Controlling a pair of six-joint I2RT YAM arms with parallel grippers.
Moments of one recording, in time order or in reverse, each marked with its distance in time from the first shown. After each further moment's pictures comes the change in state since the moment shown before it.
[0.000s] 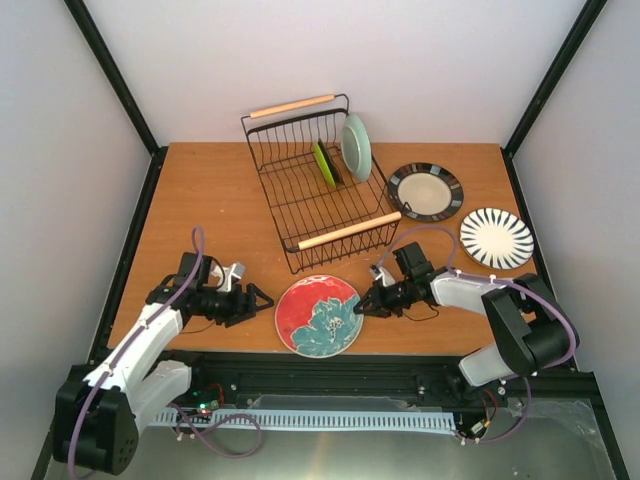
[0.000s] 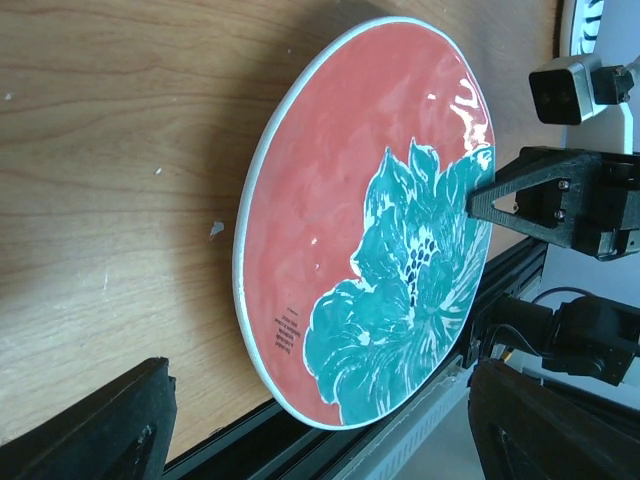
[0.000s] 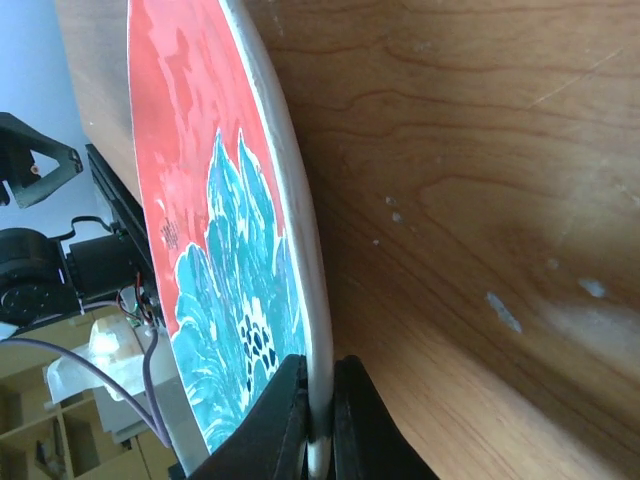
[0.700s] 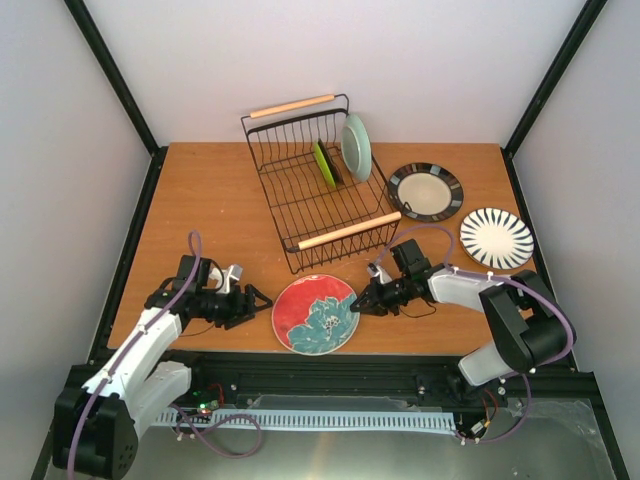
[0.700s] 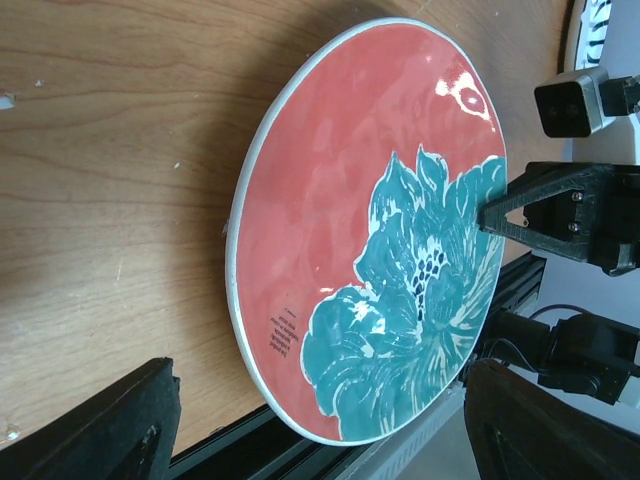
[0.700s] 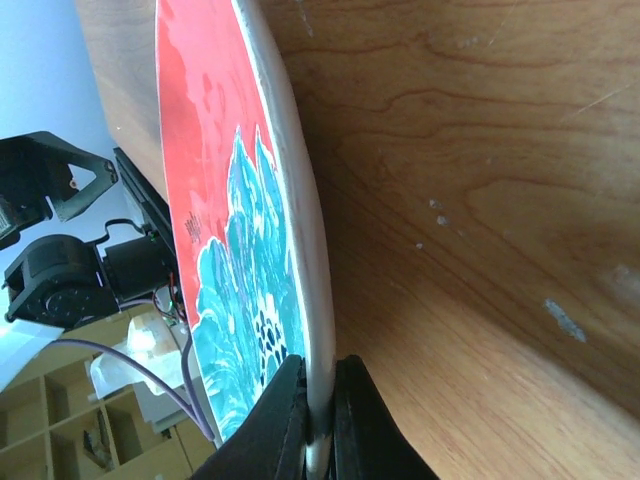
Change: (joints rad) left arm 0.000 -0.037 -0.024 0.005 -0.021 -0.068; right arm 0.013 0.029 0.039 -0.003 -0.046 0.074
